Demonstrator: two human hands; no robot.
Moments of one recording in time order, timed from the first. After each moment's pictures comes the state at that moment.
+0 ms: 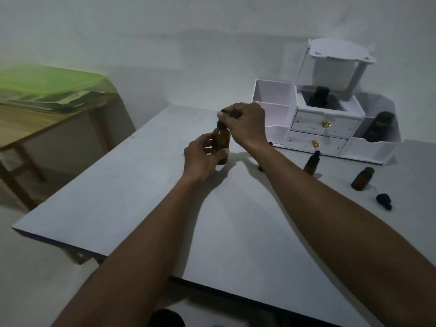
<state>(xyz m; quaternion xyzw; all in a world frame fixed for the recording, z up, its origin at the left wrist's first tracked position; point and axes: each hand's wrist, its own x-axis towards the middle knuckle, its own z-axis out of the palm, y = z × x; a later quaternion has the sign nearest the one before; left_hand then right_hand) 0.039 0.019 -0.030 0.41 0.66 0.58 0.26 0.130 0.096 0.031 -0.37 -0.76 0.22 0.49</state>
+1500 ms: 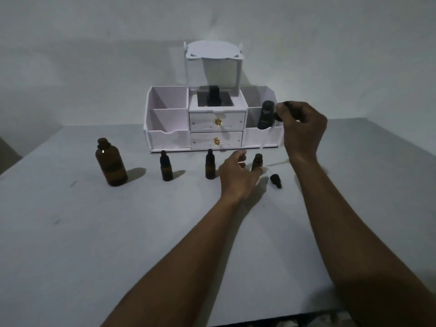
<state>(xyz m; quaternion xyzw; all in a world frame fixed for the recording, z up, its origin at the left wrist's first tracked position) 0.316 0.071 -0.024 0.51 0.59 0.49 0.38 0.434 0.111 0.040 -0.47 -0.52 0.11 0.70</state>
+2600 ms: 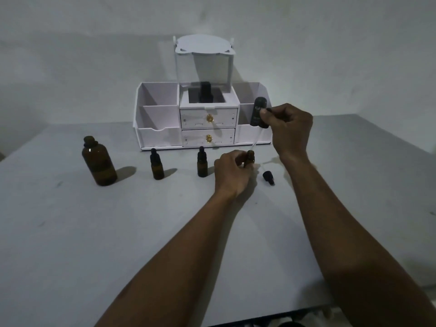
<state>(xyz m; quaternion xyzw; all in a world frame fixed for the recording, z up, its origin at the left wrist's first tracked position) 0.320 0.086 -0.033 0.60 0.61 0.44 0.28 0.433 0.117 0.032 -0.48 -0.55 0.12 0.67</state>
